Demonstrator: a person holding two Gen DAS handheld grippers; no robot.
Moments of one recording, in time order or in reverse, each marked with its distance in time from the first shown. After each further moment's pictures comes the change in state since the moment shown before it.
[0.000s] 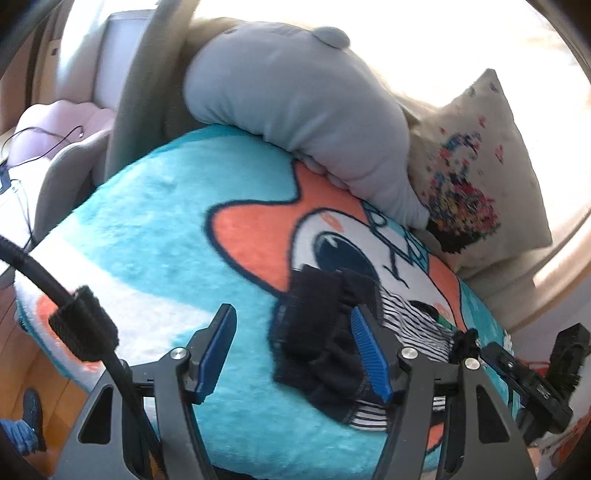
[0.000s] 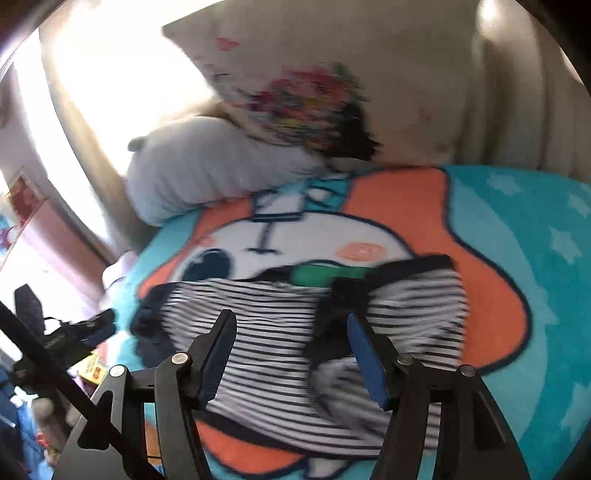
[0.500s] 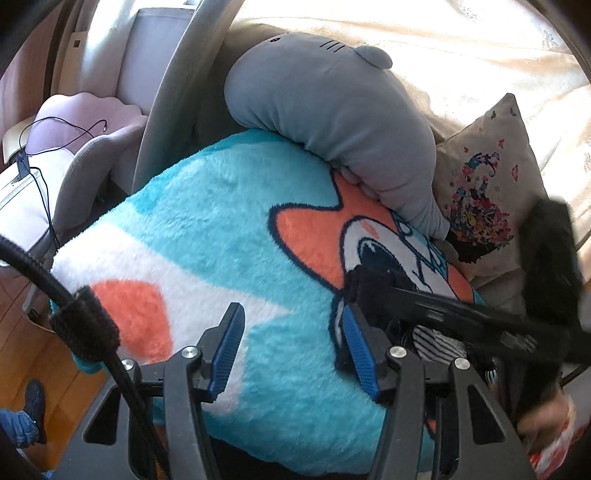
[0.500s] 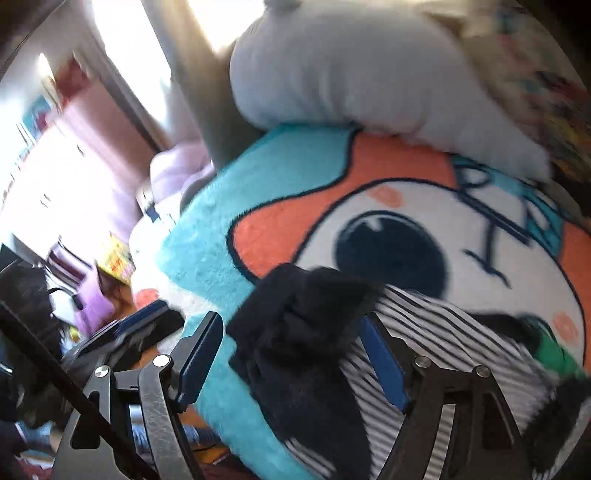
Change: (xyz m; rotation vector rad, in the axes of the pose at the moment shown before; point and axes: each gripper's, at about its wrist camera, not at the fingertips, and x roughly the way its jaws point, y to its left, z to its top) left arm -0.017 0.043 -0.009 -0.032 -0.025 0.023; right arm 0.152 0.178 0.025 -0.329 0.408 0.091
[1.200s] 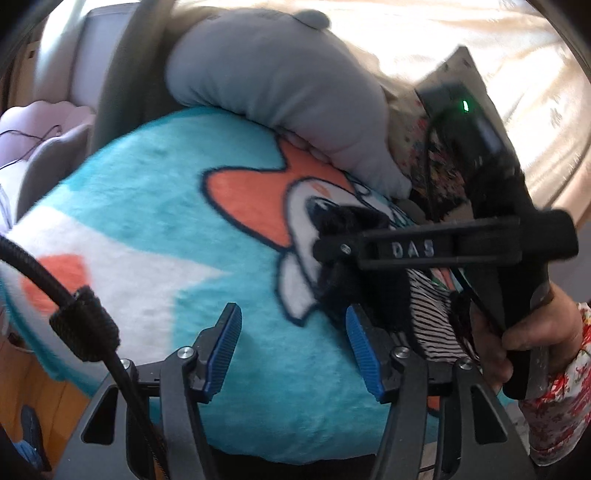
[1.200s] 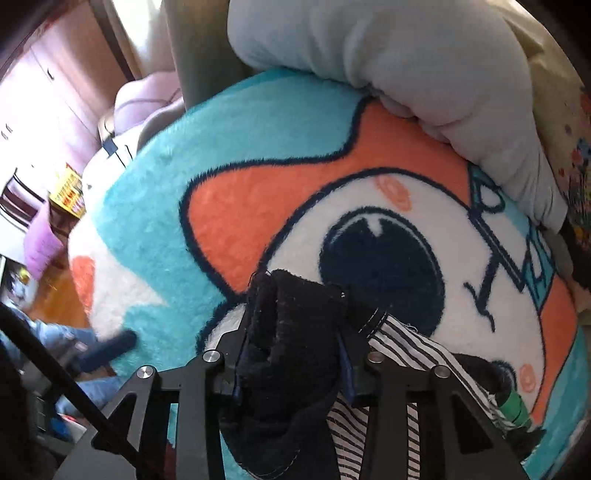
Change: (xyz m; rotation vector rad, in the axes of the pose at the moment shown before) left arm 0.023 -0.034 -0.028 0.126 0.067 -0.149; right arm 0.028 0.001 0.024 -0.103 0.139 -0.170
